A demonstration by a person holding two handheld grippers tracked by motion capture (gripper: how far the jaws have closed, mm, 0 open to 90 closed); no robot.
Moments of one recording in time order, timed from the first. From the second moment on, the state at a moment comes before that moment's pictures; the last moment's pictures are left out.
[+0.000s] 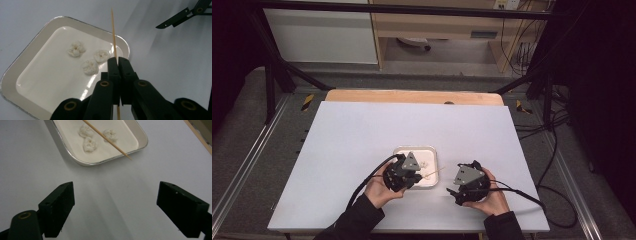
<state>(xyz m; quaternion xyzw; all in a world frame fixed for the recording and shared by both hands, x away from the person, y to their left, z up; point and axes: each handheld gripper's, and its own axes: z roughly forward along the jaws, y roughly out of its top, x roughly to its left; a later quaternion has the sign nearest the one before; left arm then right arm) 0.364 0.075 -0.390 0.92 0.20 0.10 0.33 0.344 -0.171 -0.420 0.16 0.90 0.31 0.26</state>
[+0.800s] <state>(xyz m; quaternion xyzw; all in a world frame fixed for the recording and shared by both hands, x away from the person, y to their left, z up) 0.361 0.032 -0.384 0.94 0.15 0.07 0.30 0.343 -0.163 -0.421 0.01 0.92 0.25 0.30</state>
